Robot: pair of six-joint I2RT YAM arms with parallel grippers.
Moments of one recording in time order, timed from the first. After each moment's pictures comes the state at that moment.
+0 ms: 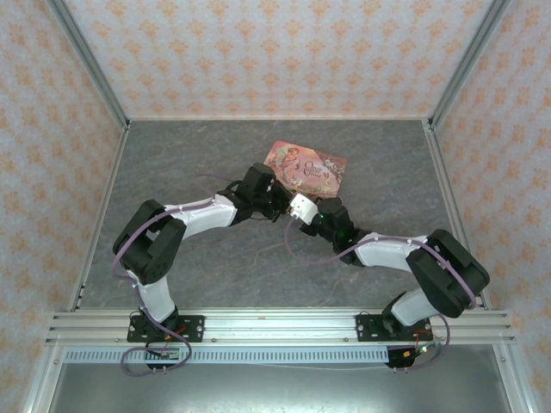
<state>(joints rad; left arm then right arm) -0.60 1.79 1.08 0.02 0.32 -1.46 0.67 1.47 0.54 0.48 0.10 -0.53</state>
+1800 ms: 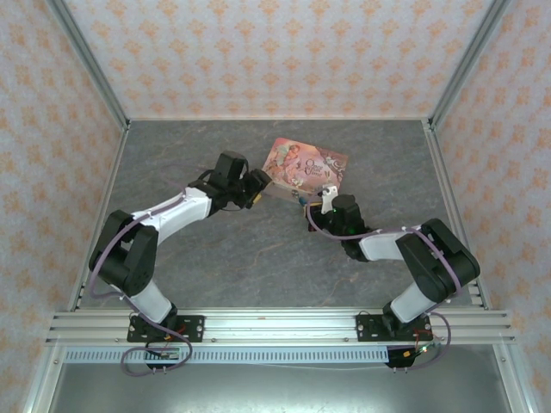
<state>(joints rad) -0.41 1.64 1.08 -0.20 0.23 -1.25 0.50 1.57 0.49 0.61 -0.16 0.34</state>
